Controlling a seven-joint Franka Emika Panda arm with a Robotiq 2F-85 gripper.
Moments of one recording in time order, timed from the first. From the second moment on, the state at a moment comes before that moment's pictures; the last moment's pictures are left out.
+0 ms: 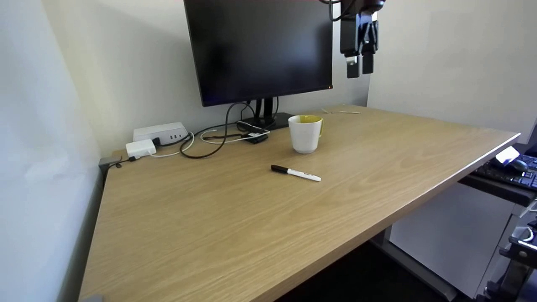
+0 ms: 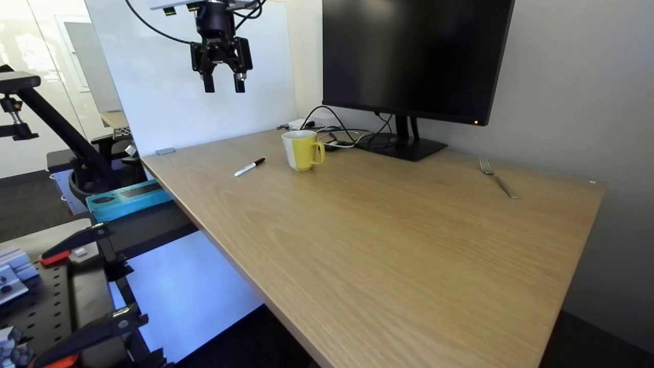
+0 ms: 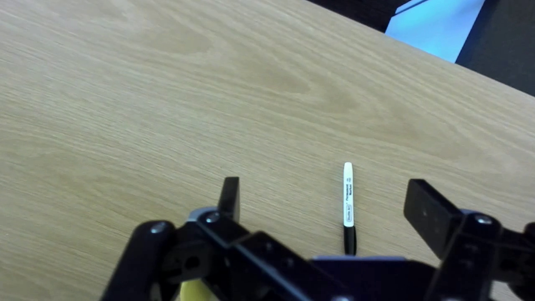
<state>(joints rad) 0.14 0.05 0.13 -2.21 -0.03 2.17 -0.09</state>
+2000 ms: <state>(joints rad) 0.26 0.65 0.13 -1.77 -0.08 2.21 0.01</state>
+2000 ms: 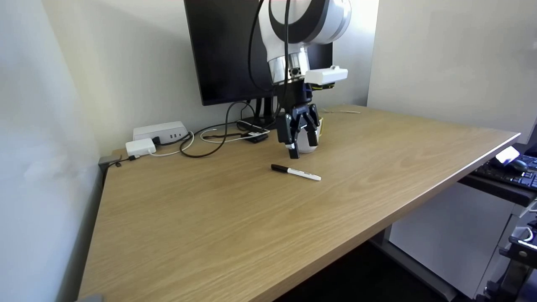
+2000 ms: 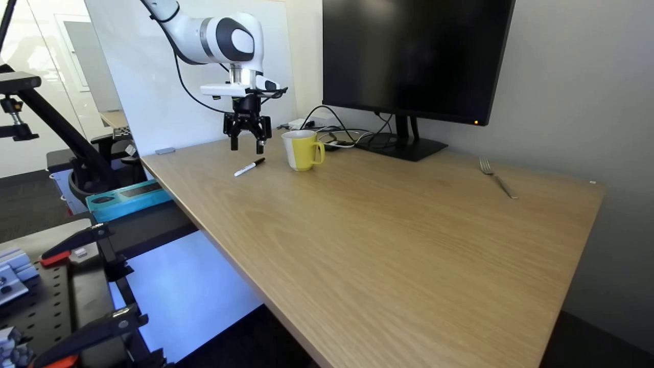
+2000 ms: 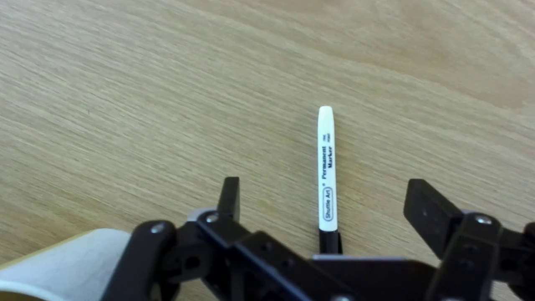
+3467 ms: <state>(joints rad) 0.32 0.78 0.12 -1.69 -0.13 2.31 0.01</state>
